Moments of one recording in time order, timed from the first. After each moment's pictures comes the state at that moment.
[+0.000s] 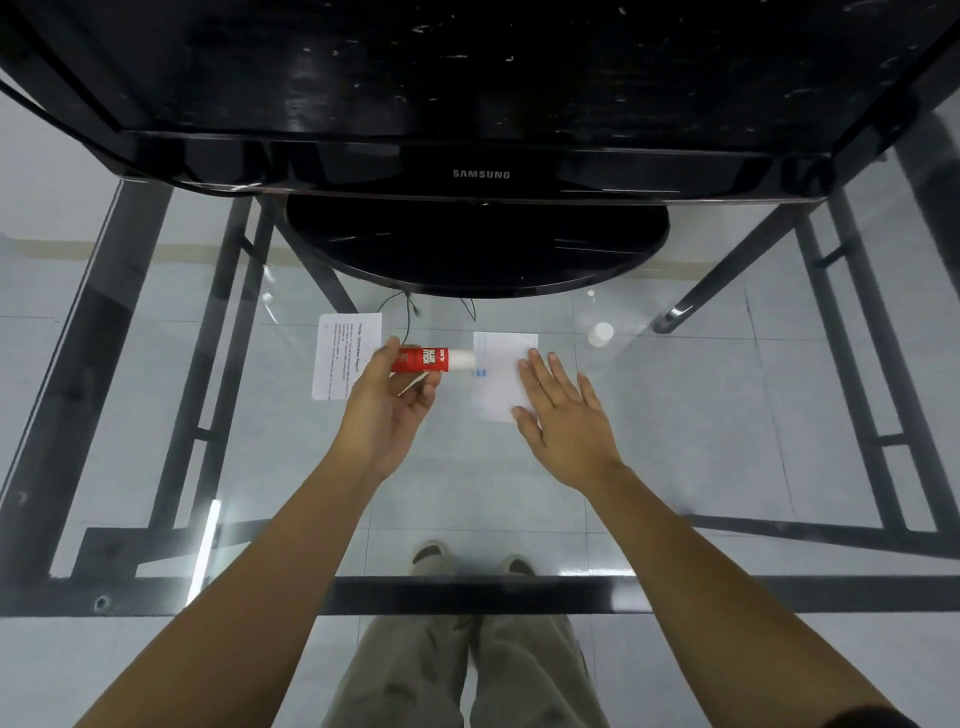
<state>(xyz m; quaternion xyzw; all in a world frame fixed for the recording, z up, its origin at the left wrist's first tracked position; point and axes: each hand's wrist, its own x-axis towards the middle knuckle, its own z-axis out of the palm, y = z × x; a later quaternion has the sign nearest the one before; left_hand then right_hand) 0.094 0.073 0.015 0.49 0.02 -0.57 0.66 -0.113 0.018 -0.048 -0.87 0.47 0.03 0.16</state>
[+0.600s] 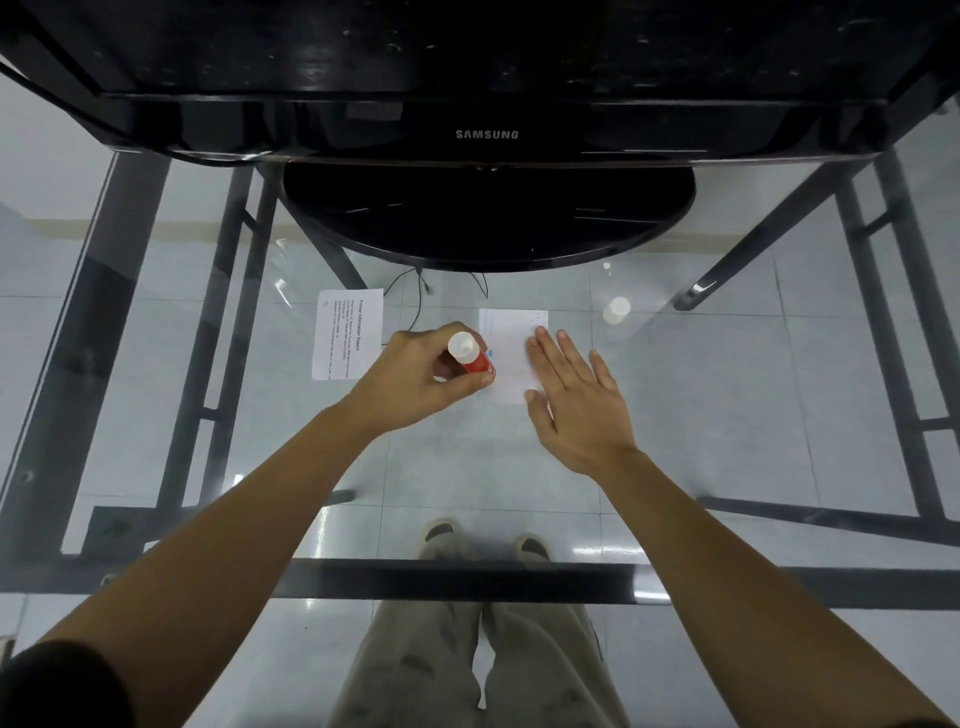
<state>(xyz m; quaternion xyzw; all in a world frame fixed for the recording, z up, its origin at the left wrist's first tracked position) 0.099 0.056 0.009 0.63 -0.64 -0.34 0.28 -0.115 0.018 -0.049 -0.87 0.46 0.02 0.17</state>
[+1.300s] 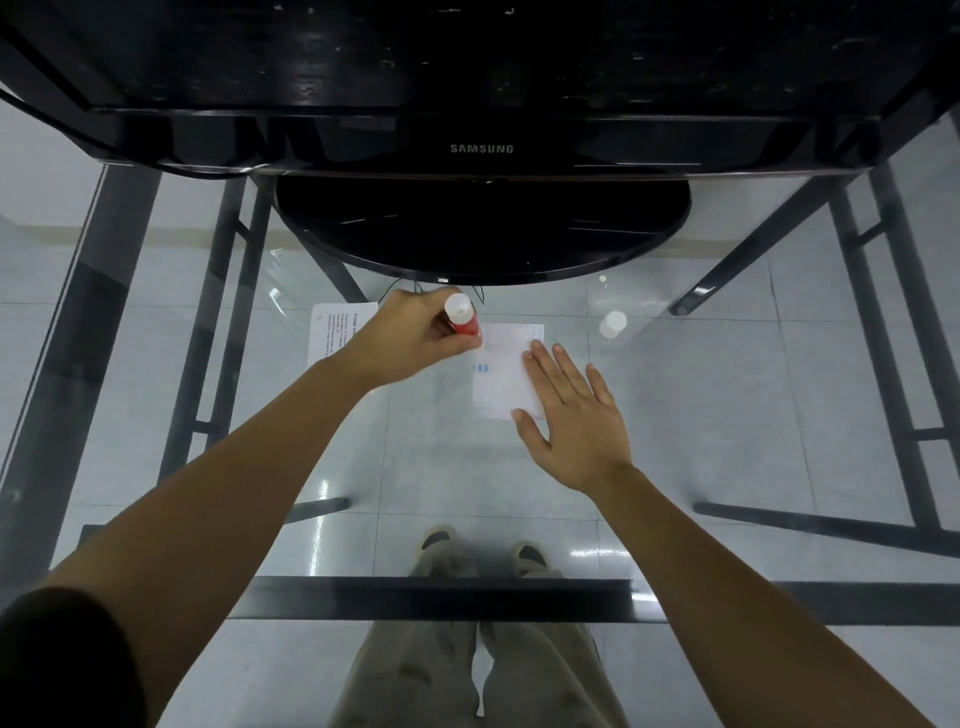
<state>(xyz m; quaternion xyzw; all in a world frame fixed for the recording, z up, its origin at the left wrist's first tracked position) 0.120 0.003 0.012 0.64 -0.67 -0.31 0.22 -0.114 0.019 -0.049 -0.87 0.47 0.01 0.16</state>
